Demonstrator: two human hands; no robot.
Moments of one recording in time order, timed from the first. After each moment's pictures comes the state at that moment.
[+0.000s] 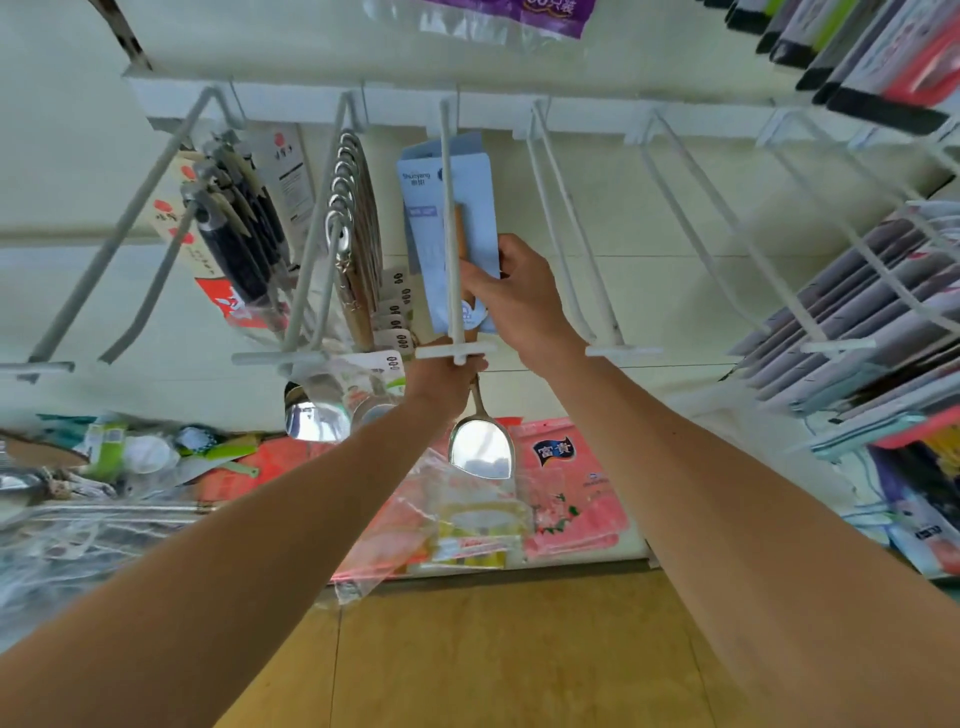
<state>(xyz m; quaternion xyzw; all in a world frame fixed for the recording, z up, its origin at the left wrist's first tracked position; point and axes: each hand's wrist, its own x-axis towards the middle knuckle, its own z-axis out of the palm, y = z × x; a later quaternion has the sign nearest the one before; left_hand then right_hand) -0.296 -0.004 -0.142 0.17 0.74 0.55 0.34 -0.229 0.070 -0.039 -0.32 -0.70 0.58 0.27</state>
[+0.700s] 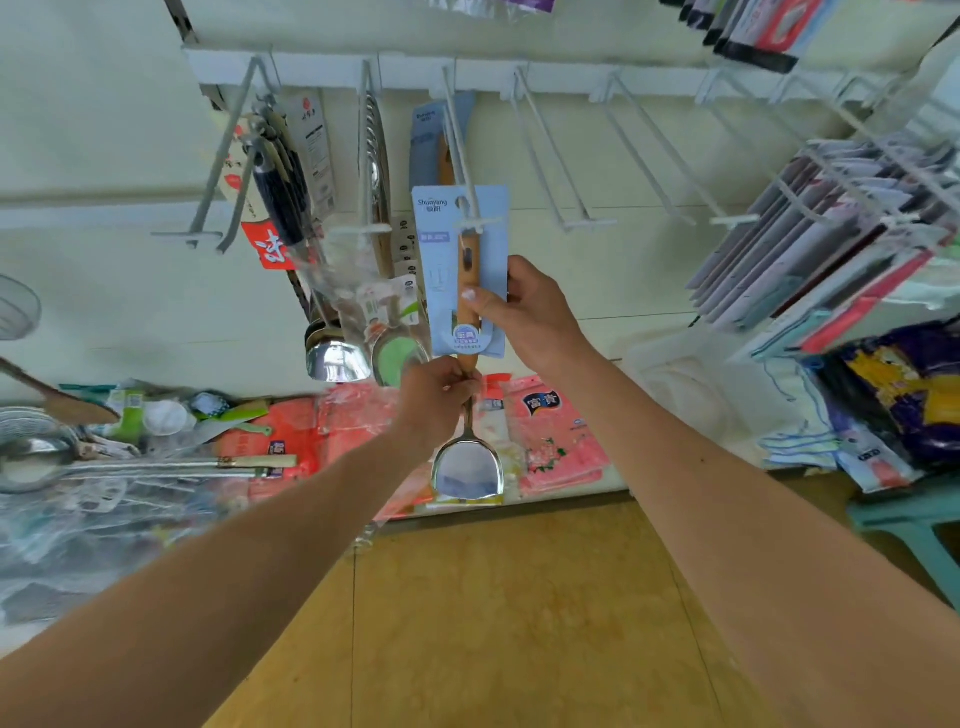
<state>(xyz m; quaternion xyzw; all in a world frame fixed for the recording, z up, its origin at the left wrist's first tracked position) -0.219 -0.129 -0.116 0.24 0.73 0.53 0.36 -0.142 -0.025 -0.035 -0.31 -0.72 0.57 0.24</state>
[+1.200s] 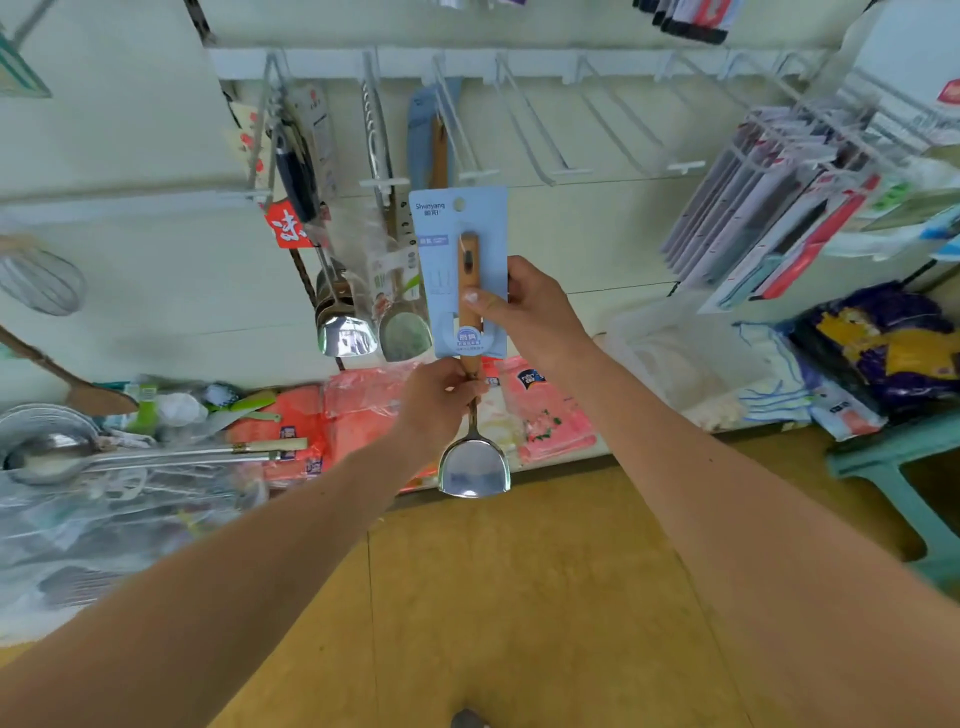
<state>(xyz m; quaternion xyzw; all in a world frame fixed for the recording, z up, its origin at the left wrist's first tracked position) -0.183 -0.203 -0.100 0.27 0.72 0.52 0.38 -0.098 -0.099 -0.017 -0.32 -0.71 0.58 0.25</state>
